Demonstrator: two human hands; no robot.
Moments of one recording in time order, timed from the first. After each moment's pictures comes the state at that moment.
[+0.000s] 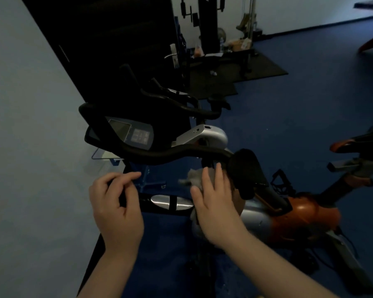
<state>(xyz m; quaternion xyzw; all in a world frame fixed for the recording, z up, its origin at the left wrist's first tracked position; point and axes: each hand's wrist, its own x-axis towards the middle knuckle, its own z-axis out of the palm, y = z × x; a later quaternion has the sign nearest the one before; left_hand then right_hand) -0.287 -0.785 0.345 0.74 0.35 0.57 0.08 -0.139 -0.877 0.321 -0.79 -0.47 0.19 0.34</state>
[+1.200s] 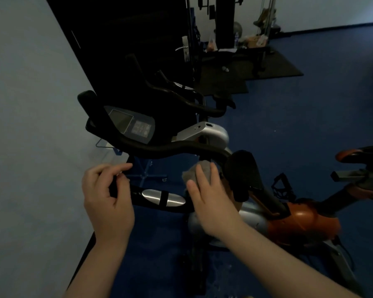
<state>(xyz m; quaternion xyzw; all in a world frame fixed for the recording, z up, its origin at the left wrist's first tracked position) -0.280 -0.792 0.349 0.72 0.40 0.57 0.09 -0.113 -0.870 0.317 -0.75 -0.51 0.25 0.35</state>
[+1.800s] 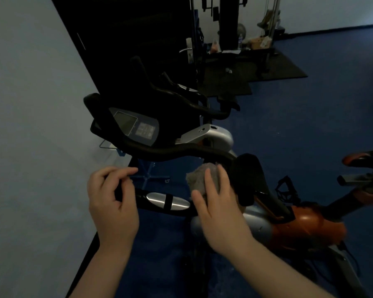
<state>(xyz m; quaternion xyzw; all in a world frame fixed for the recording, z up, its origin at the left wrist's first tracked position) -0.281 -0.793 0.350 0.72 0.39 0.57 0.09 -0.122 -0.888 0.317 -0.75 -0.53 0.20 0.35</state>
